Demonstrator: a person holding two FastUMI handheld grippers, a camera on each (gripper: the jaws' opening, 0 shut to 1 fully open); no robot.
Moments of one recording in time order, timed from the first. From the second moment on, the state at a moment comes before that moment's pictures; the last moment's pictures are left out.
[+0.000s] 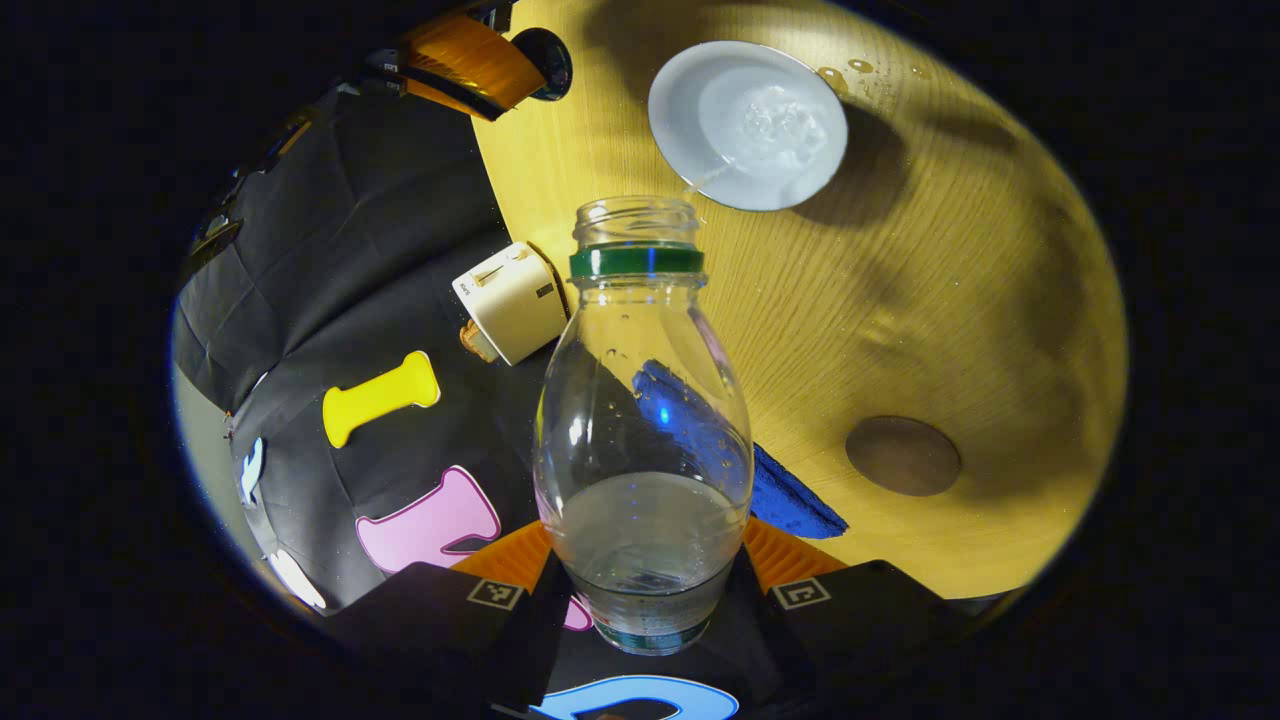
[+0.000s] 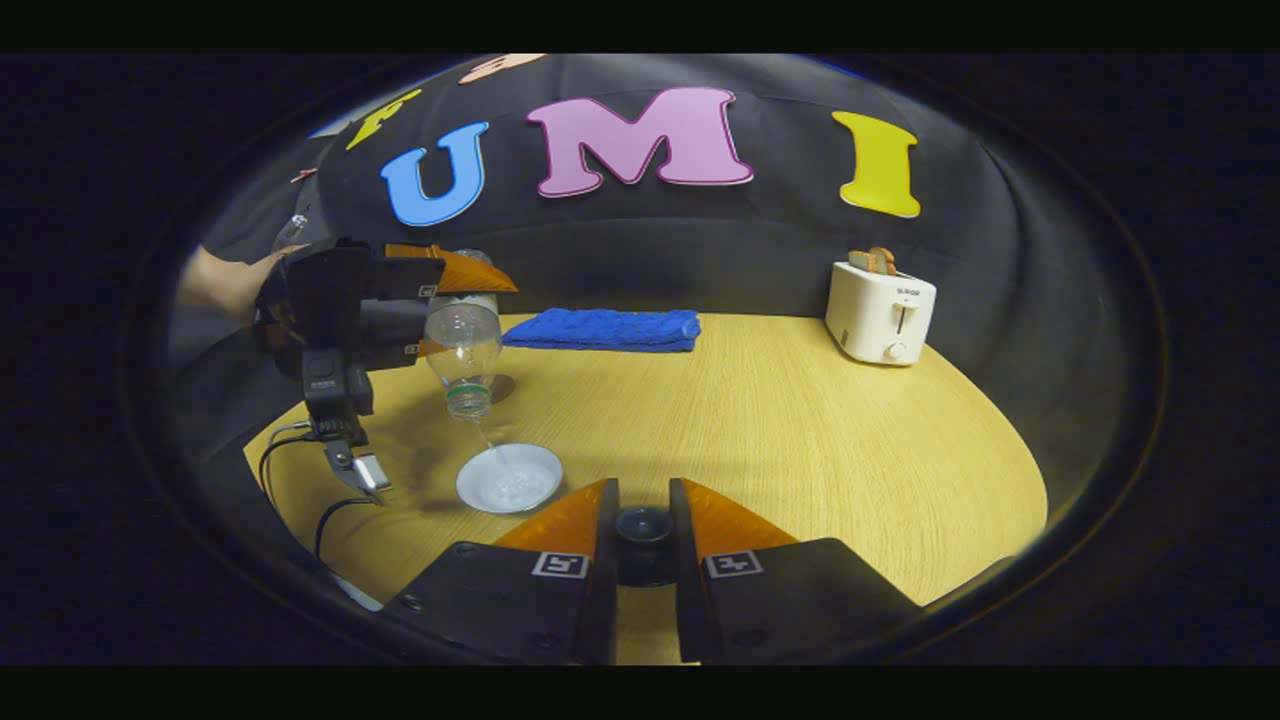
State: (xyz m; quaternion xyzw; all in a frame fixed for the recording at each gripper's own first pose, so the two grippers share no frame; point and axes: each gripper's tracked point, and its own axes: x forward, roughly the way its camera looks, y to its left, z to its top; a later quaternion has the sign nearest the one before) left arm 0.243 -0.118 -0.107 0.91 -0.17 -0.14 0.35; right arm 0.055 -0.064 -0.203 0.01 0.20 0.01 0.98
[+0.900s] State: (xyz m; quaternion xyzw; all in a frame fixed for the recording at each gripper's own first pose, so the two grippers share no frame) left arm 0.236 -0.133 -0.096 0.91 -0.24 -0.13 0.31; right arm 0.056 -0.055 -0.195 0.02 0.19 0.02 0.98
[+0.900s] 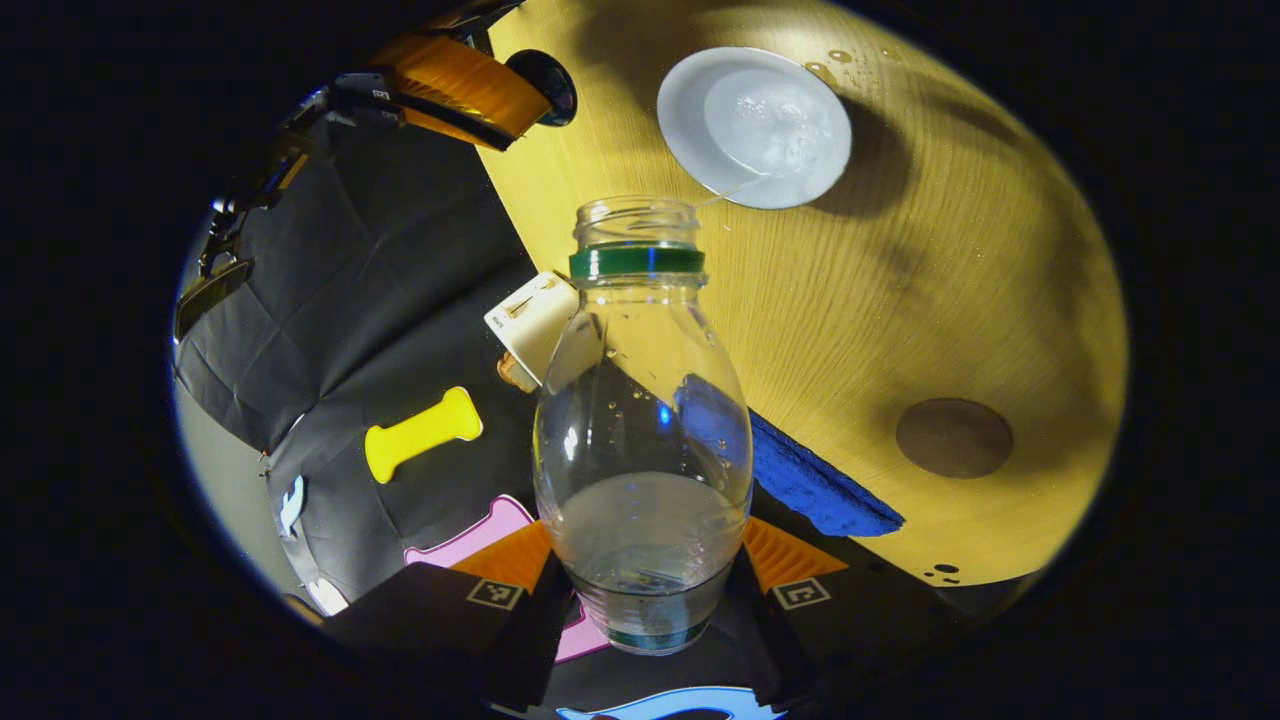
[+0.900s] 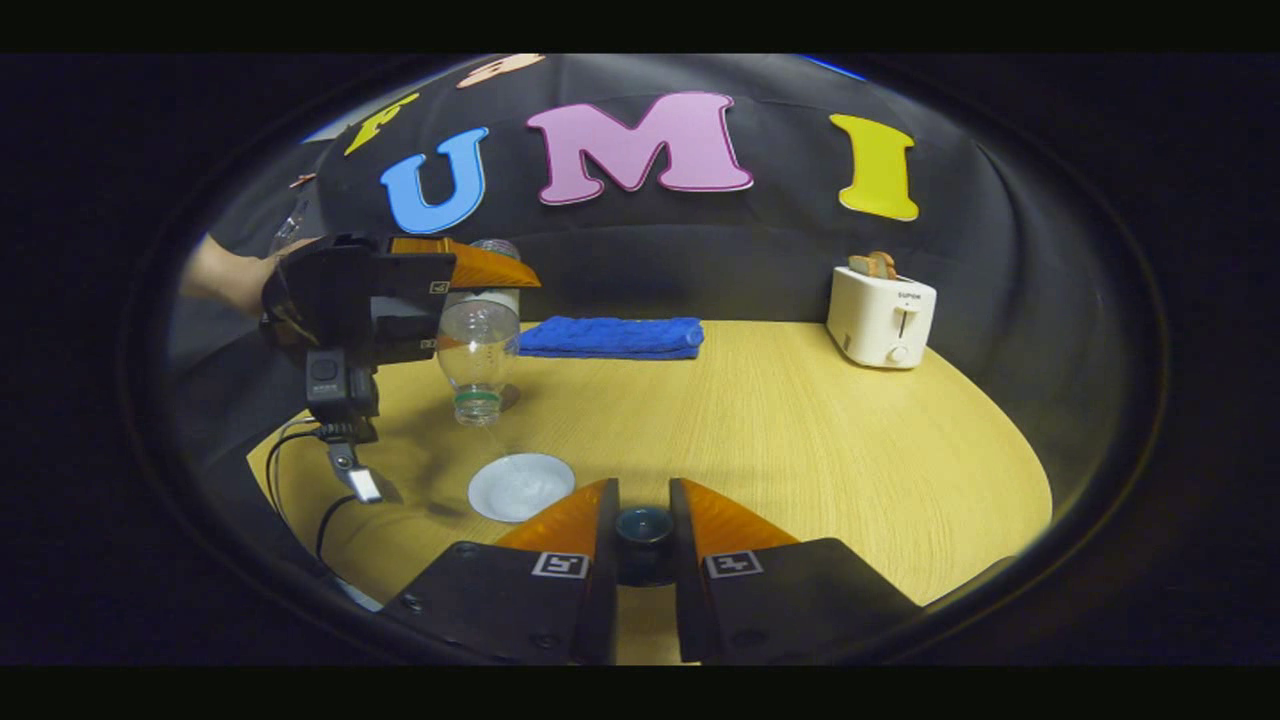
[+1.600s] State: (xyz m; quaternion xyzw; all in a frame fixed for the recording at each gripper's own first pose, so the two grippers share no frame) left arm 0.233 -0.033 -0.038 0.73 -0.08 -0.10 0.68; right arm 0.063 -0.050 -0.155 -0.01 0.19 0.03 0.98
